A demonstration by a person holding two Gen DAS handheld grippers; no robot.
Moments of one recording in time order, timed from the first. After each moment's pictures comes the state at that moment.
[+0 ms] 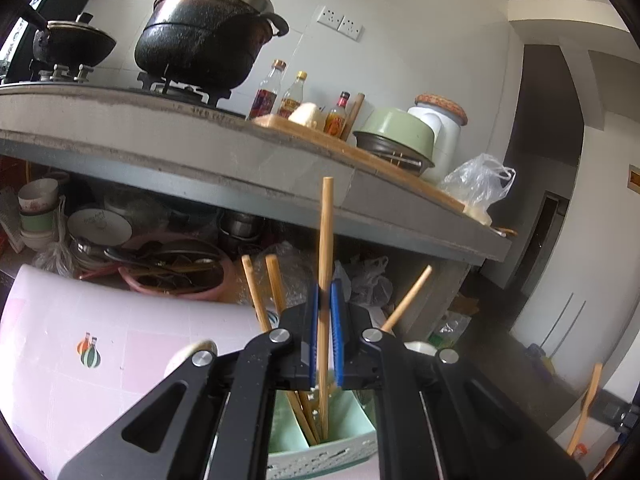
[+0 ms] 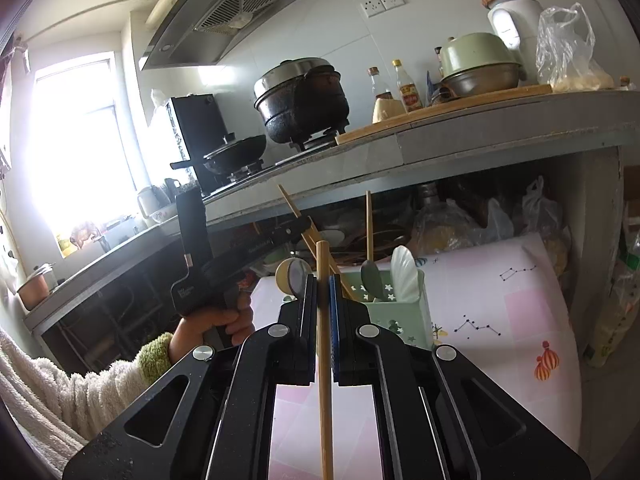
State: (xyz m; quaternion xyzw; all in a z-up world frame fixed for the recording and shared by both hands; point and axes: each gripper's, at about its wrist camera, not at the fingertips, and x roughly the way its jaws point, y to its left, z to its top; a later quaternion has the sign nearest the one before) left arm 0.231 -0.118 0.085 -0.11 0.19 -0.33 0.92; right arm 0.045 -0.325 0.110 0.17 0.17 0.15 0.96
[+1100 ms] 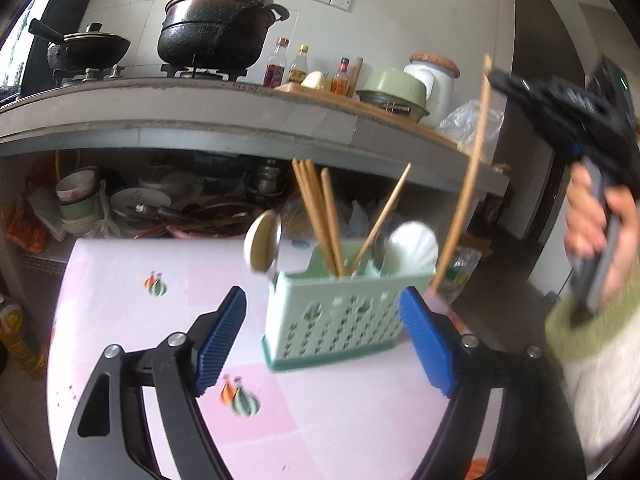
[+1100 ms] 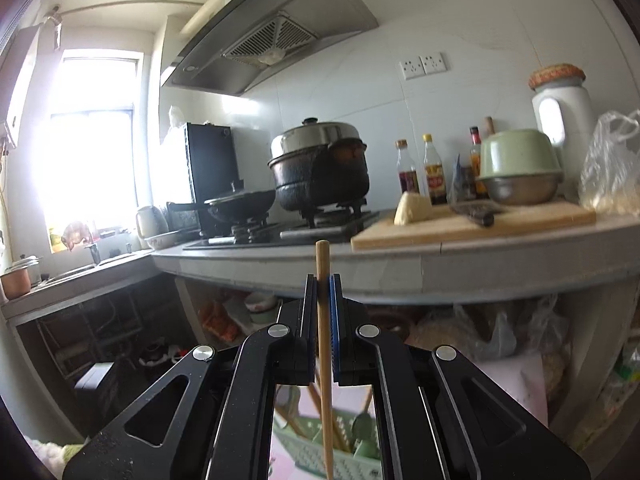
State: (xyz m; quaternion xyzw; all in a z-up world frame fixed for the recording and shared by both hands) left arm 0.131 -0.050 0.061 -0.03 0.24 -0.30 0.92; right arm 0.127 -0.320 0.207 0.09 0.07 0.15 0.98
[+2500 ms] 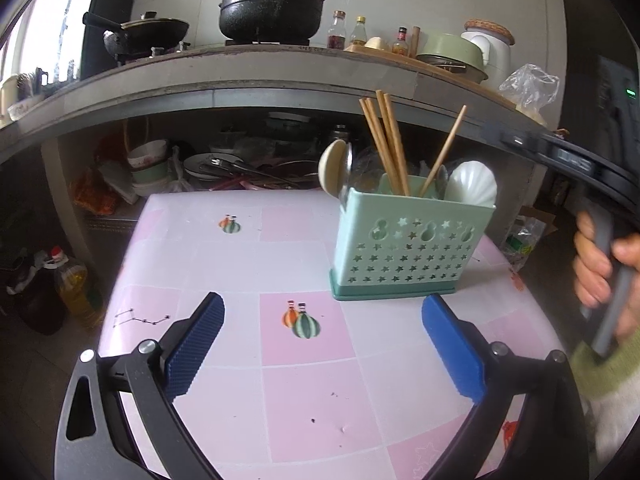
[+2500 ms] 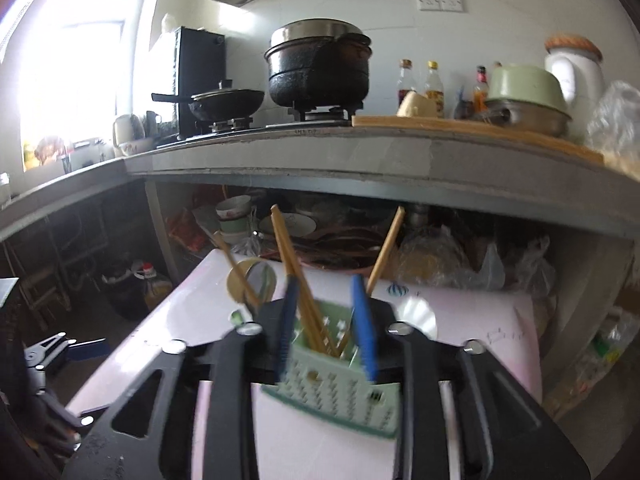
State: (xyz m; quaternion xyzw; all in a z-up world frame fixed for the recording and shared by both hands) left arm 0.088 -0.037 0.029 0.01 0.28 -0.15 0.95; right arm 0.122 -0.268 0.107 0.02 0.20 0.11 0.97
